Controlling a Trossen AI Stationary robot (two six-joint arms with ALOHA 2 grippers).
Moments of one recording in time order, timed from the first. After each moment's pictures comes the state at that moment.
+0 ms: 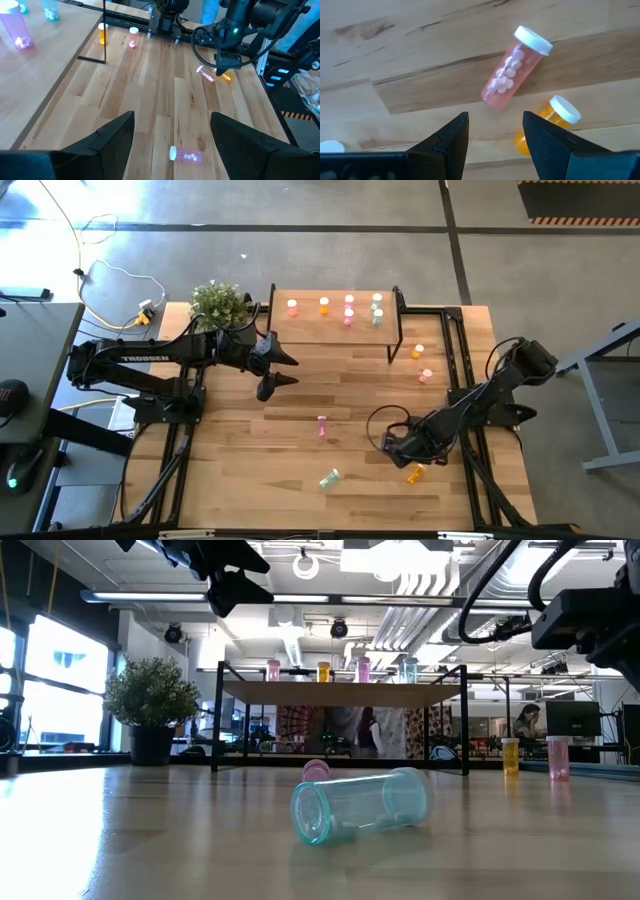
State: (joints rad) left arm 0.29 1.13 0.88 -0.24 0.20 -0.13; right arm 0.58 1.49 0.88 -0.75 -0.10 2.36
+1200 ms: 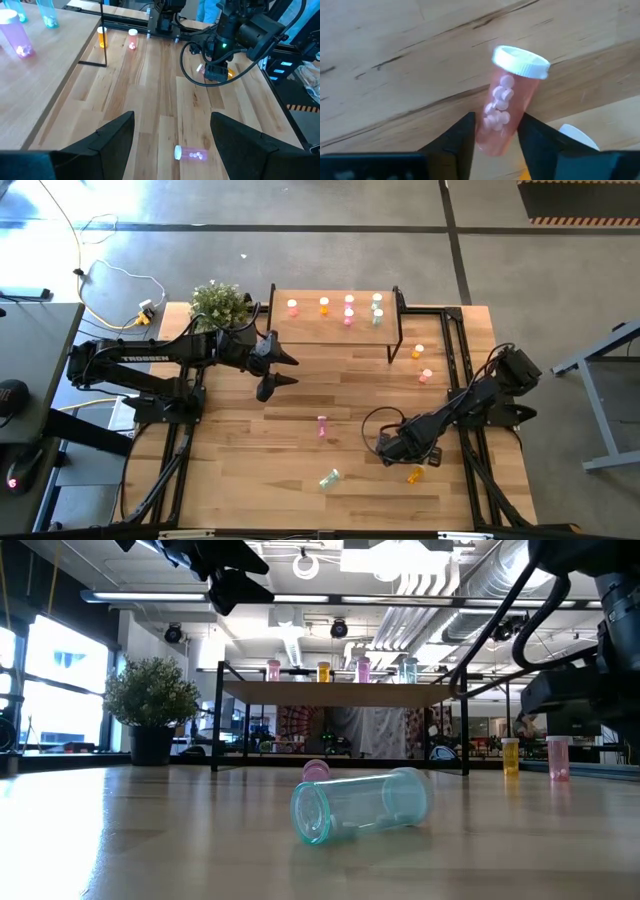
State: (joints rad) left arm 0.29 1.13 0.88 -0.24 0.20 -0.07; right arm 0.53 1.67 0.88 -0.73 -0.17 2.38
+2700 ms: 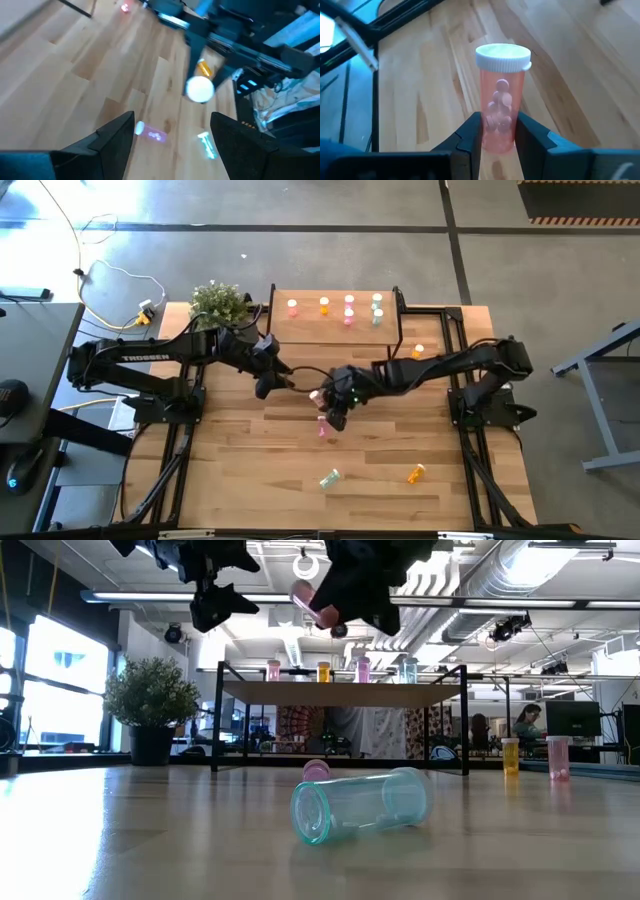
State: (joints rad) left arm 0.32 1.13 0.88 -0.32 0.32 -0.42; right arm 0.10 1.67 1.30 -0.37 -0.04 0.51
